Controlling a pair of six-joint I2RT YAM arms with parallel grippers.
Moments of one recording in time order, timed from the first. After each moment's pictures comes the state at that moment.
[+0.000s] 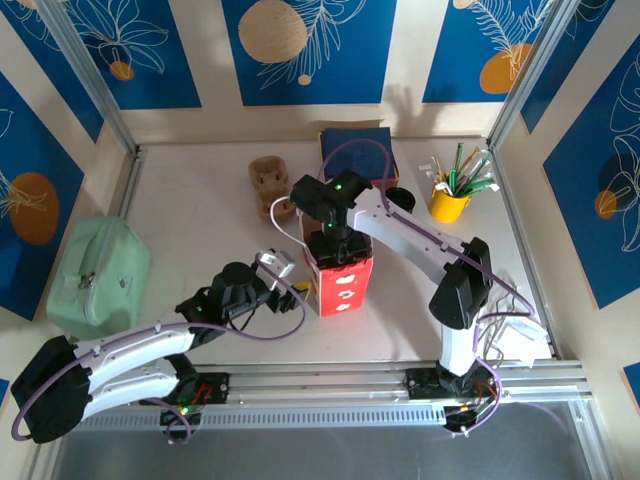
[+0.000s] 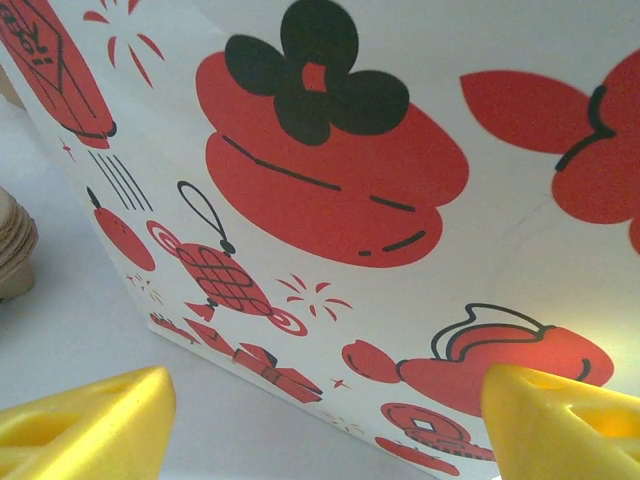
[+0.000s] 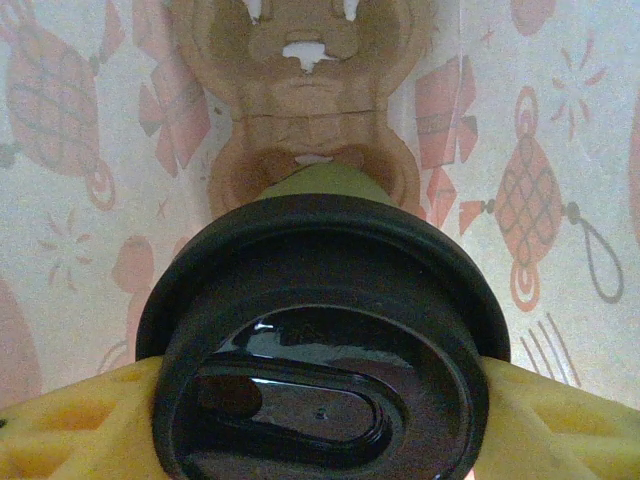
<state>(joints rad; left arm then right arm) -0.85 0.99 0.39 0.24 0.03 -0.02 0.85 1.85 1.85 -1.54 0.05 0.64</state>
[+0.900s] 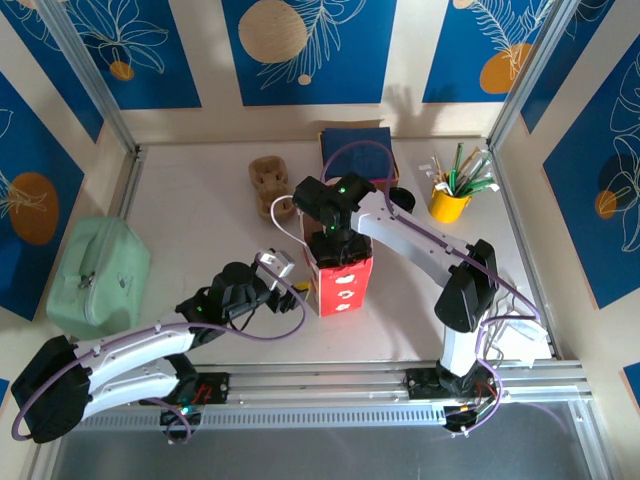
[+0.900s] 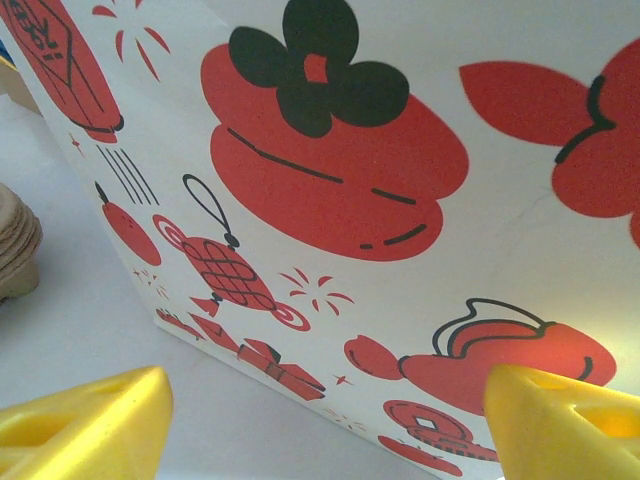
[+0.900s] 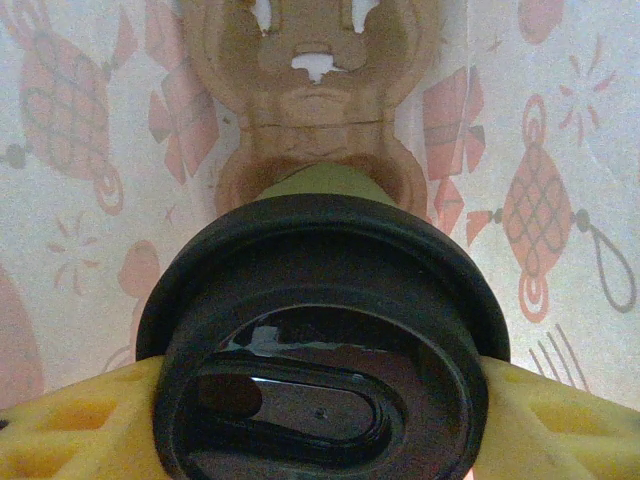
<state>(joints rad) -0.85 0.99 0.39 0.24 0.02 -0.02 0.85 1.82 1.80 -1.49 0.05 0.65</state>
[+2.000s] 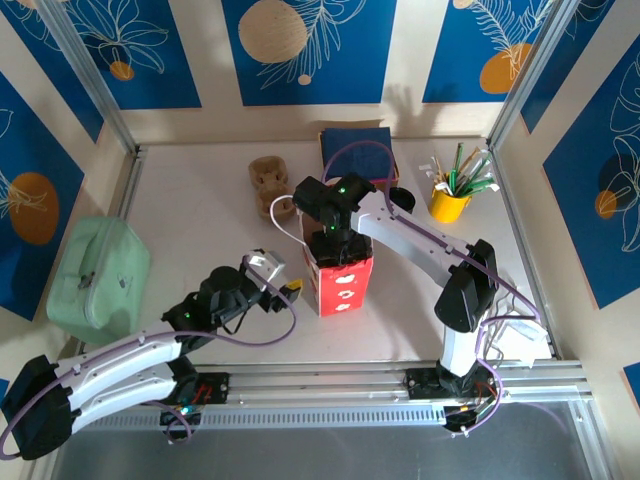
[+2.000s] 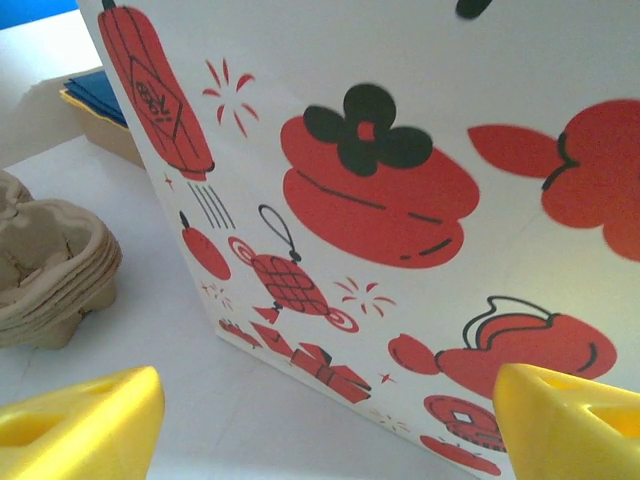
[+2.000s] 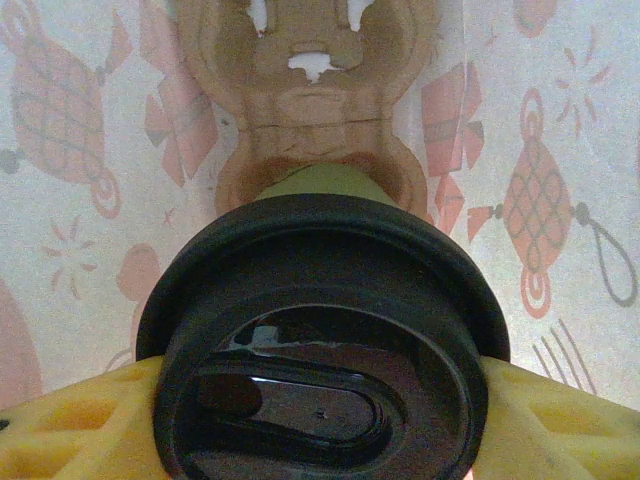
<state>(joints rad) -0.85 0.85 0.37 0.17 -0.06 0.03 0.85 1.82 1.80 -1.49 0.05 0.67</state>
